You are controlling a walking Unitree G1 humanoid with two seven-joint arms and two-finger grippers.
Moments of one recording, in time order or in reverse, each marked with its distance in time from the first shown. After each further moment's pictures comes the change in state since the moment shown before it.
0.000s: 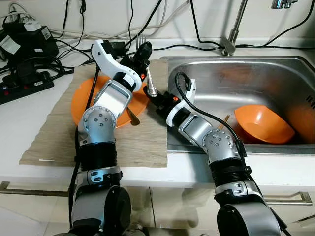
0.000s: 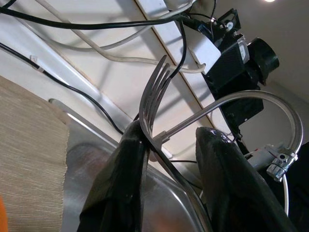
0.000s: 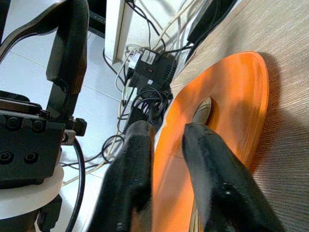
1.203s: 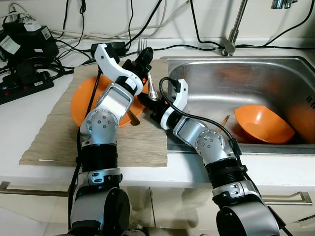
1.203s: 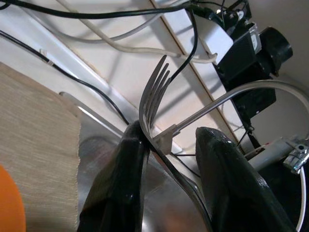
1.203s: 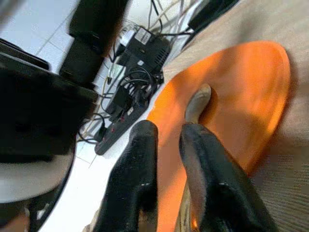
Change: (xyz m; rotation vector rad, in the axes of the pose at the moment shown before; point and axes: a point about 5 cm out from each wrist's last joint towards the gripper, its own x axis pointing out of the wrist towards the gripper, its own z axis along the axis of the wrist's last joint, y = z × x) left arm 0.000 0.010 -0.008 0.042 0.019 0.030; right arm 0.006 0.007 -0.011 -0.190 0.069 -0.021
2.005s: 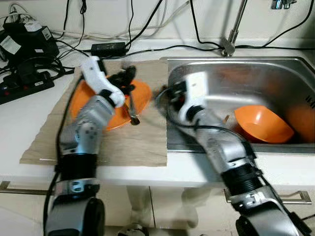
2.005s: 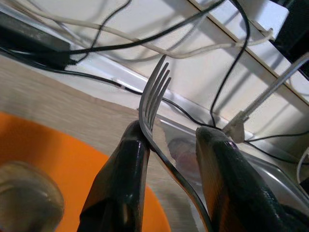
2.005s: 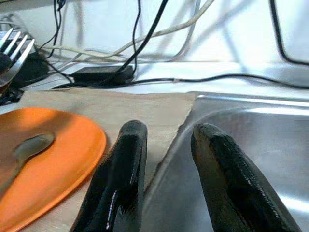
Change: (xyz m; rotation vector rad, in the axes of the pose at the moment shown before) left arm -0.027 0.048 0.024 0.348 0.014 0.114; right arm -0.036 -0.019 0.047 -0.836 -0.231 -0.389
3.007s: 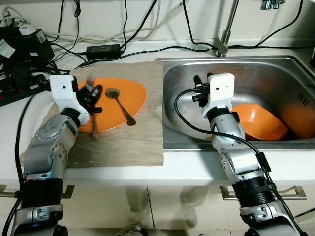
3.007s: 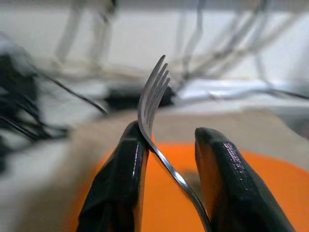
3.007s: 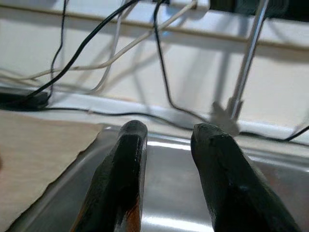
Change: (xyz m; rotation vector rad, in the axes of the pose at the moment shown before) left arm -0.057 0.061 0.026 0.586 -0.113 0.265; right arm -0.026 -0.031 0.007 -0.281 -0.183 -0.292
